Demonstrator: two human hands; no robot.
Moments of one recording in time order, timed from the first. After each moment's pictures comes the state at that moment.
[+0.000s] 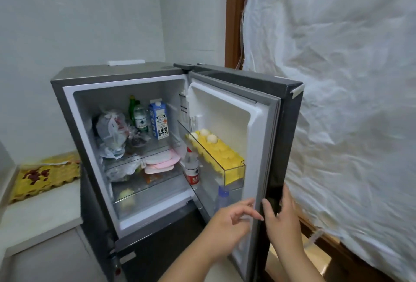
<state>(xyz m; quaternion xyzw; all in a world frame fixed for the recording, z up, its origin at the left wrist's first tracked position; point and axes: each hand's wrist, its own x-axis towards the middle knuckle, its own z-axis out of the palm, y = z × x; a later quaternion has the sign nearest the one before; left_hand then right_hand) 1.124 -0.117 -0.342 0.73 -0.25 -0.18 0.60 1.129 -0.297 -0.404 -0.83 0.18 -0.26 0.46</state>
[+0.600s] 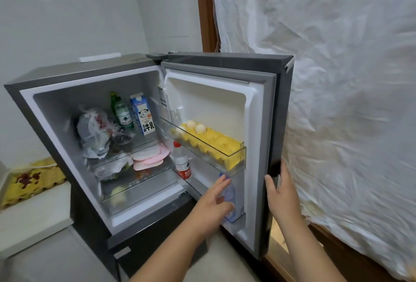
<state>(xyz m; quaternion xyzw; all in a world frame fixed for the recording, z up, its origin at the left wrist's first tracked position) 1.167 -0.173 -0.354 0.79 -0.18 -0.18 0.55 1.175 -0.396 -0.413 -0.82 0.17 -0.25 0.49</state>
